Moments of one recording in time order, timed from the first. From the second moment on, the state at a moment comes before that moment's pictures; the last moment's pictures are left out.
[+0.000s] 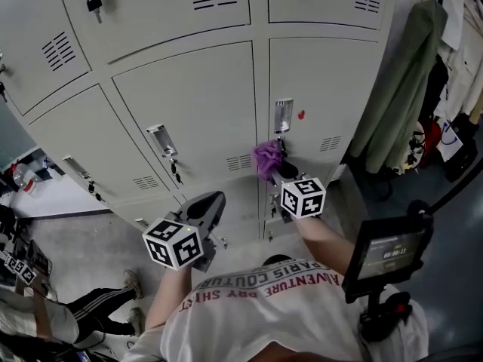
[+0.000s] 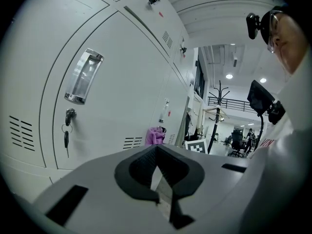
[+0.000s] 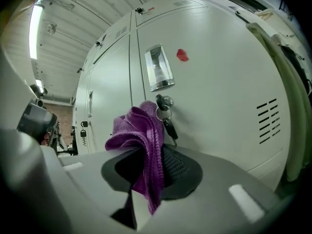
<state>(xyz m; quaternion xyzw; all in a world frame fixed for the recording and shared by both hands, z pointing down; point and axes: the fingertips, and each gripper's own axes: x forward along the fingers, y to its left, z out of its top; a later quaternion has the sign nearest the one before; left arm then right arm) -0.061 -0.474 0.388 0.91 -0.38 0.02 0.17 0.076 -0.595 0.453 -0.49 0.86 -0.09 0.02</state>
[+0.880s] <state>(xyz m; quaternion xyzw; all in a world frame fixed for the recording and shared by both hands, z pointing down) -0.046 -0.486 0.392 0.92 -0.36 0.03 0.17 0.203 -0.606 0.449 -0.59 0.81 -0.05 0.03</state>
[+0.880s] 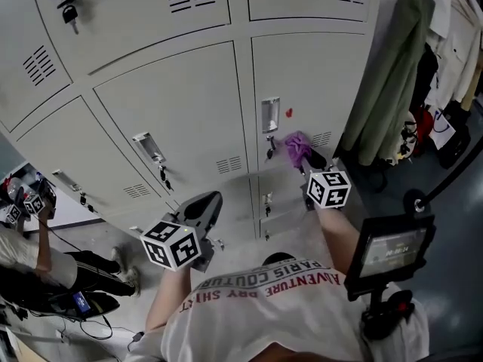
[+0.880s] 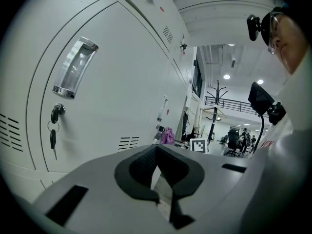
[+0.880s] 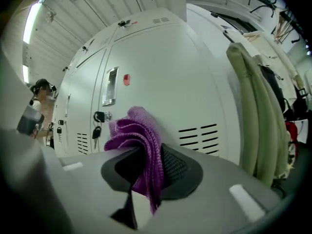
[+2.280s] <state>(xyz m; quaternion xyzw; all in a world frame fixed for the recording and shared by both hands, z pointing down) 0.007 -0.334 0.368 0.96 -0.25 0.01 0.14 0.125 -0.324 0.383 -0.41 0.91 -0.10 -0.01</state>
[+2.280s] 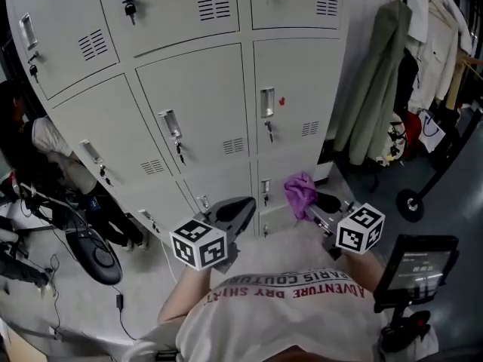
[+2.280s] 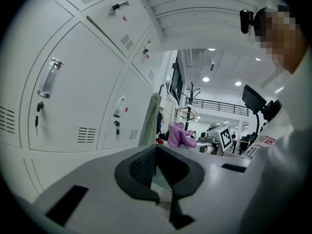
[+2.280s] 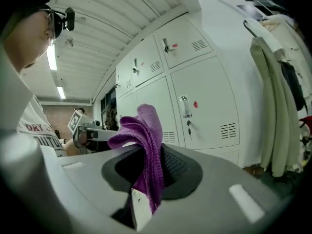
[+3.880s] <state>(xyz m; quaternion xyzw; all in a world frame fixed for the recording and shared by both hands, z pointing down) -0.154 0.433 0.425 0.94 -0.31 0.02 0.12 -0.061 0.441 0.453 -0.34 0.93 -0.11 0.03</state>
